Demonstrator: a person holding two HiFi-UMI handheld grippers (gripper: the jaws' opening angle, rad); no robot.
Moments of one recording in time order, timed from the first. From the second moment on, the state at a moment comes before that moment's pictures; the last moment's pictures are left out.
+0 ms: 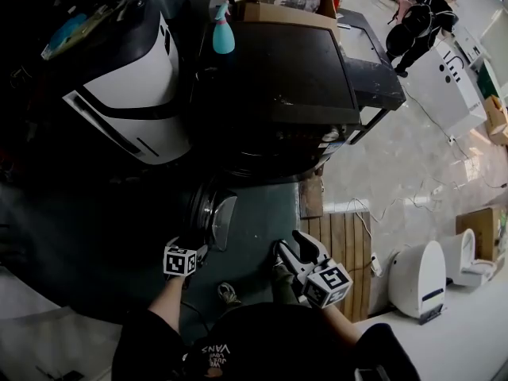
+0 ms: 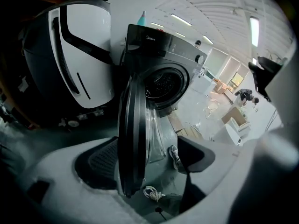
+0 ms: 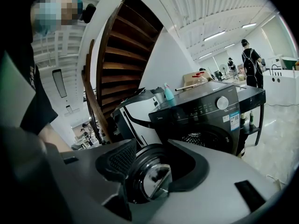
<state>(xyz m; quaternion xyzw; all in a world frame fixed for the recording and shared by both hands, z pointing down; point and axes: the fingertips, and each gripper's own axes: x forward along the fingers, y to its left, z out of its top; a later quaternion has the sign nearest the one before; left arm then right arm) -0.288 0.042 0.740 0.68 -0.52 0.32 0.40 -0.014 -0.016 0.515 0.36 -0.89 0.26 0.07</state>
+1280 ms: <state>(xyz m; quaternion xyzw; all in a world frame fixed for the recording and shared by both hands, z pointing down) -0.037 -0.044 0.723 0.77 -0.36 0.24 0.46 0.093 -0.113 0.576 0.38 -0.87 0.30 0.11</state>
